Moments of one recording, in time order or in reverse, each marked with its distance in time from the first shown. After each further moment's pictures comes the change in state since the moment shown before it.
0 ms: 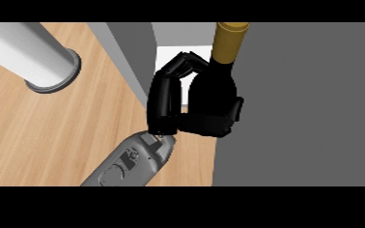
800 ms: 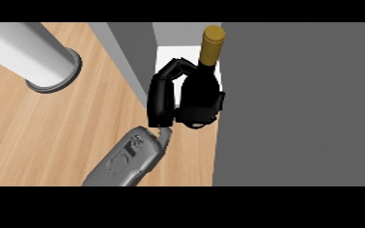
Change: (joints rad) left arm 0.024 0.006 0.025 0.219 0.086 -0.016 -0.223; right arm -0.038 -0.001 -0.009 0.006 -0.008 -0.011 0.016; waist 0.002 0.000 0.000
